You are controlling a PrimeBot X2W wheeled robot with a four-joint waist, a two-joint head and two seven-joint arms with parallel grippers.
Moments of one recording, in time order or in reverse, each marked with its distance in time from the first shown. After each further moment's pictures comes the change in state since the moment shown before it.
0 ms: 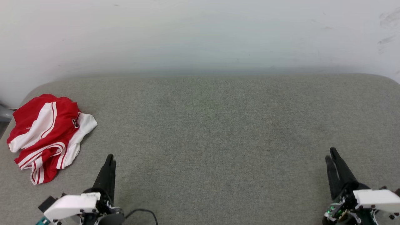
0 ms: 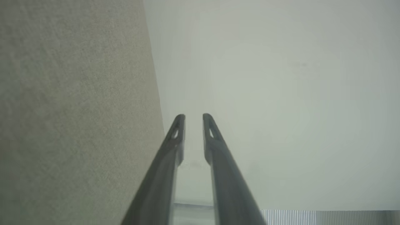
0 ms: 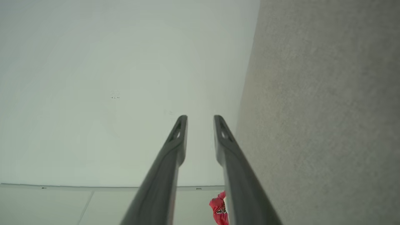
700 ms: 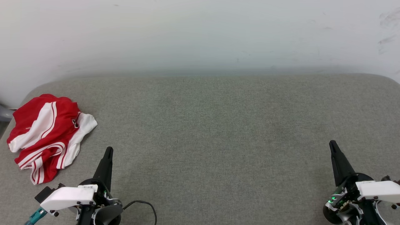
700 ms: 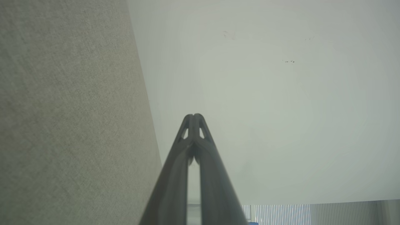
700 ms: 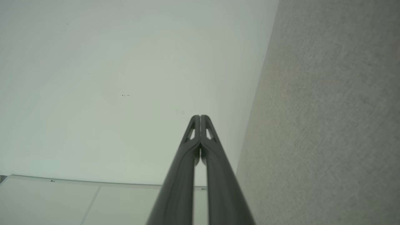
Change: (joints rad) left arm -0.021 0.002 0.004 -0.027 0.000 0.000 0.000; right arm -0.024 -0.001 0.000 -0.026 0.000 0.000 0.000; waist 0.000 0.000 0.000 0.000
